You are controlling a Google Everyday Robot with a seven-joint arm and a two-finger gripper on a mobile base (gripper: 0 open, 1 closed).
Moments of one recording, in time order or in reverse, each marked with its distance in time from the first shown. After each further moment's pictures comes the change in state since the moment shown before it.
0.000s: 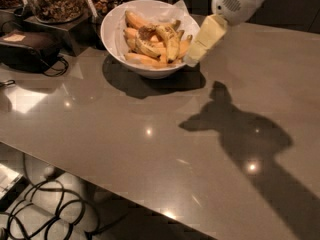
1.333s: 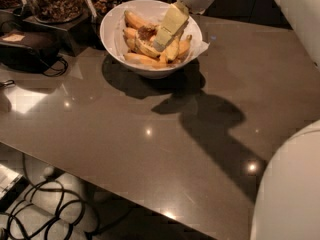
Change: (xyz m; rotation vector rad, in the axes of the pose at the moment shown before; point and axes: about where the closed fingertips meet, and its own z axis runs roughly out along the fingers) arm -0.077 -0.004 0.031 -0.005 0.012 -0.003
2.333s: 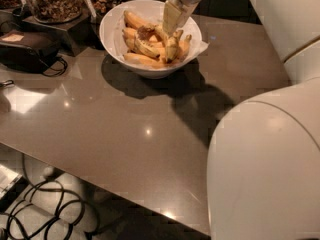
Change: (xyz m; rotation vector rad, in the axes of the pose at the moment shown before) arm -0.025 -0.029 0.015 0.017 0.017 0.057
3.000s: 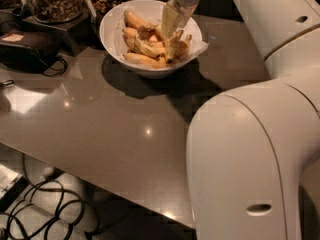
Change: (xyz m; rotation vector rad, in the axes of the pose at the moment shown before) arm -0.006 -0.017 0.020 0.015 0.035 0.045
